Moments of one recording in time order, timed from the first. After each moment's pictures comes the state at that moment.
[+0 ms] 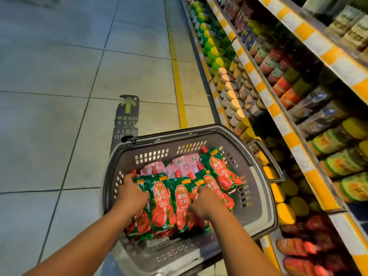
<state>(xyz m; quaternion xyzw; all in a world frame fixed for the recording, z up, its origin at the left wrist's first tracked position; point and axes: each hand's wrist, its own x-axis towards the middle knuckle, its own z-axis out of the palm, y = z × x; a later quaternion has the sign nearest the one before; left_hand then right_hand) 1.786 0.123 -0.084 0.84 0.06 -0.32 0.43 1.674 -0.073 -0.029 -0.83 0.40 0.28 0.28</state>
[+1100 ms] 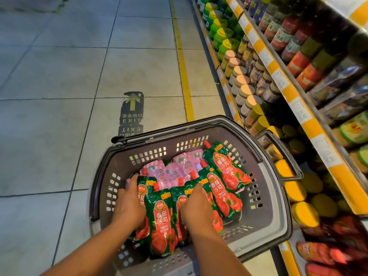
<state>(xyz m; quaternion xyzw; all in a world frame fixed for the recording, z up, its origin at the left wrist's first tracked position) 1.771 0.108 -0.102 0.94 -0.03 -0.26 0.24 1.682 -0.056 -0.097 -0.83 0.46 0.18 0.28</state>
